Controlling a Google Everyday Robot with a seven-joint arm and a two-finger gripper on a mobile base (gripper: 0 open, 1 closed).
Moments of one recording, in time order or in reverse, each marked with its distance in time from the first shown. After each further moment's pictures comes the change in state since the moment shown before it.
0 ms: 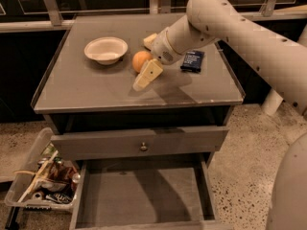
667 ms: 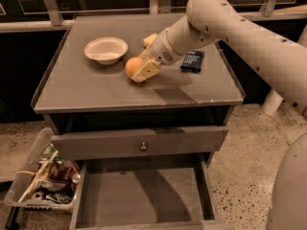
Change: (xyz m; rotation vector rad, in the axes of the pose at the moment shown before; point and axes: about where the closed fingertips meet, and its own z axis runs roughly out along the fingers) arm 0.002 0.000 0.001 0.000 0.005 0.001
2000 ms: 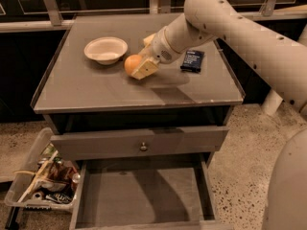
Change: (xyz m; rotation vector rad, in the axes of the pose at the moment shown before) arm -0.003 -0.001 -0.001 -0.003 0.012 -0.011
